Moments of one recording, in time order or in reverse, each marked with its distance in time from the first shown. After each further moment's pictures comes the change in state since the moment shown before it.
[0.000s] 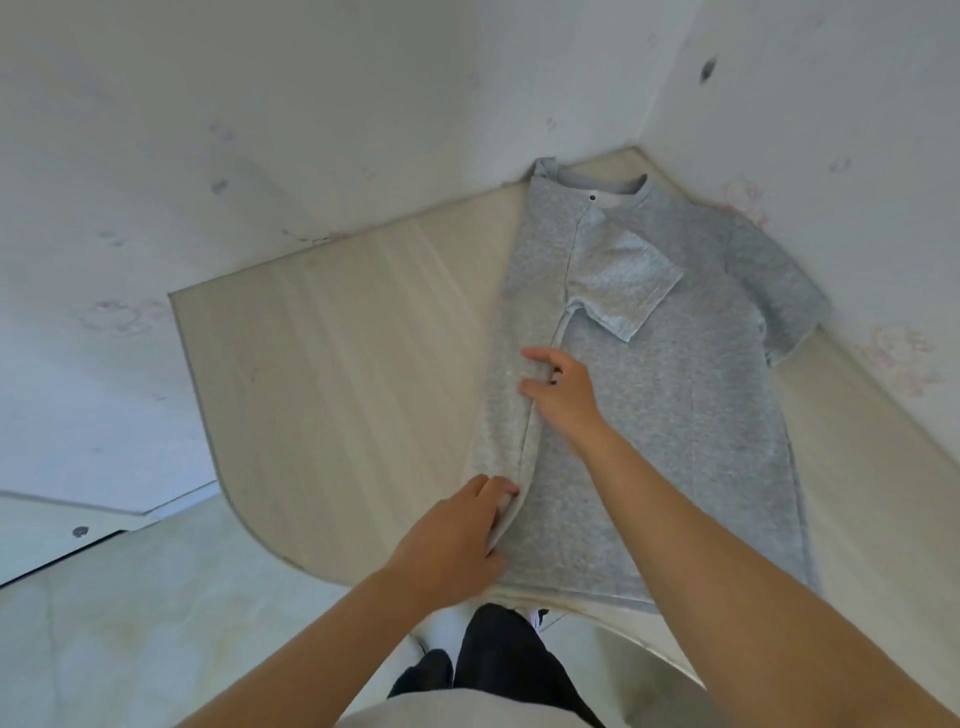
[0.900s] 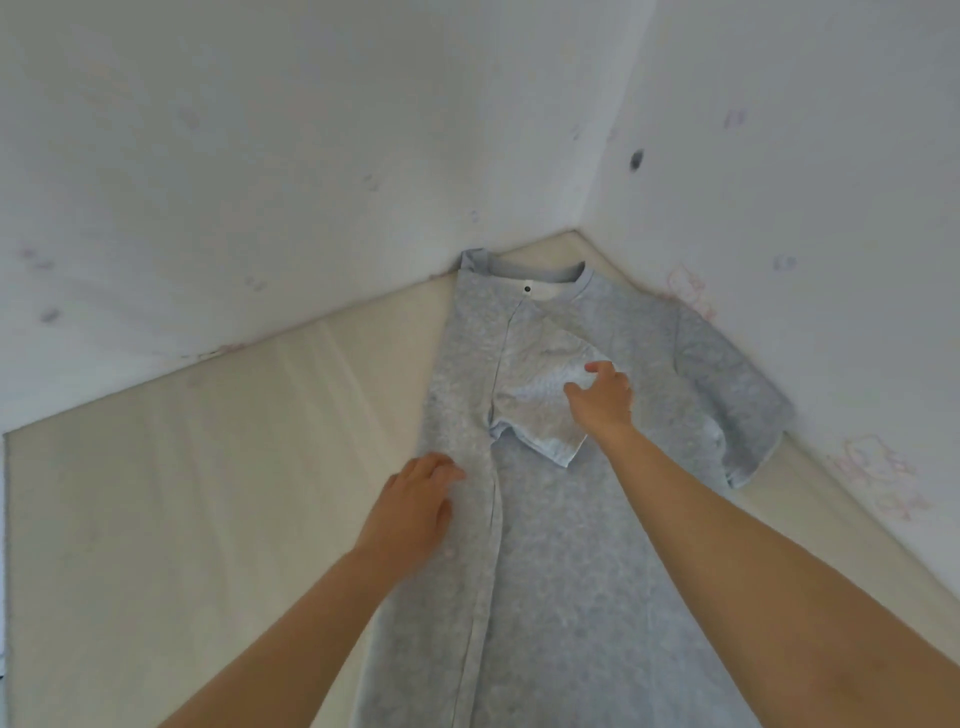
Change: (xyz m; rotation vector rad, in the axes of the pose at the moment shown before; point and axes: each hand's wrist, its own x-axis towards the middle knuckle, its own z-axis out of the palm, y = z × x) left_hand 0.212 -0.028 -0.028 0.178 0.269 0.060; right_hand 0.185 0.007 -0.128 -0.363 0.284 0.199
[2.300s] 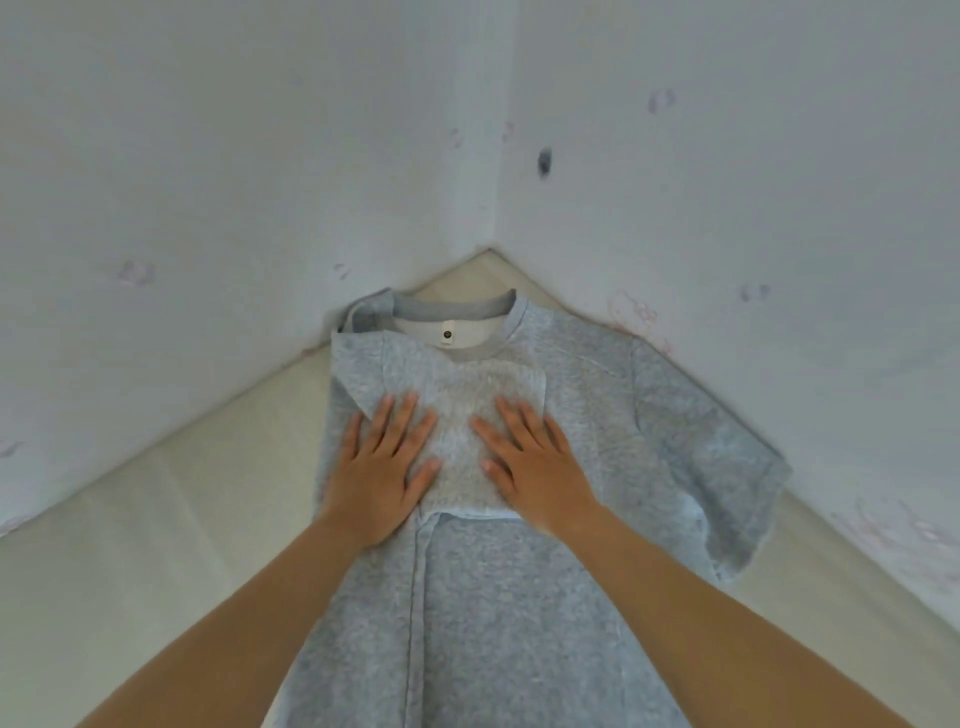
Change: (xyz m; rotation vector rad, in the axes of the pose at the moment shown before) left_hand 0.239 -0.040 0.041 0.455 -0.058 0.078; right_hand 0.107 0.043 0.022 -0.598 -0.253 -0.616
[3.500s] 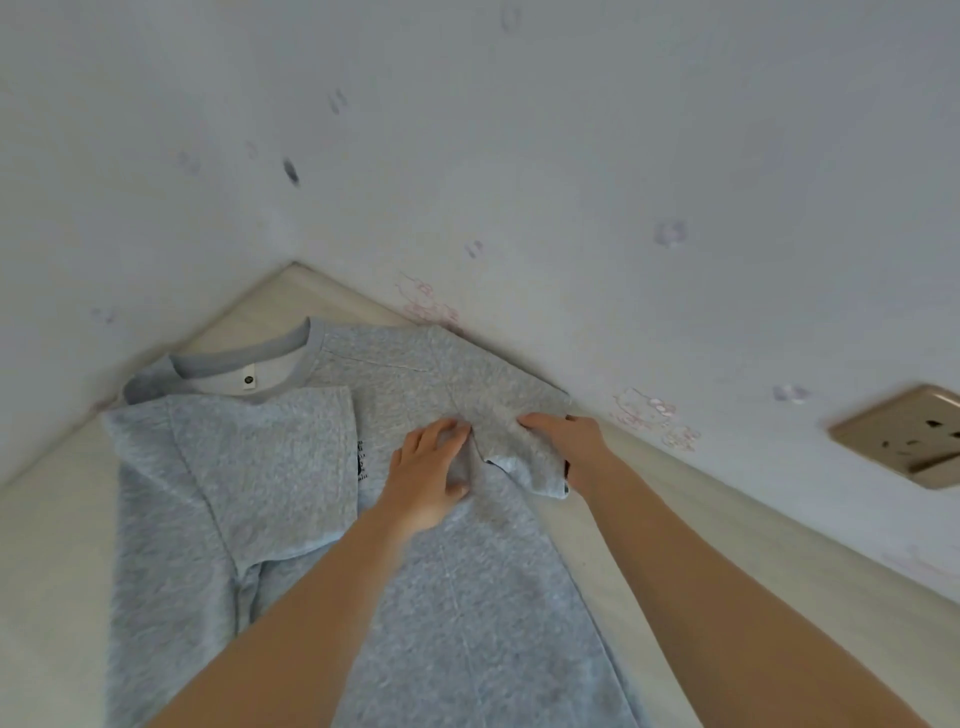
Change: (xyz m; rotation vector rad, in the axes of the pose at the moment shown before) left_hand 0.024 0.241 -0.018 -0.309 -0.274 0.245; right_hand -0.154 0.142 -0.060 1.524 0.419 1.120
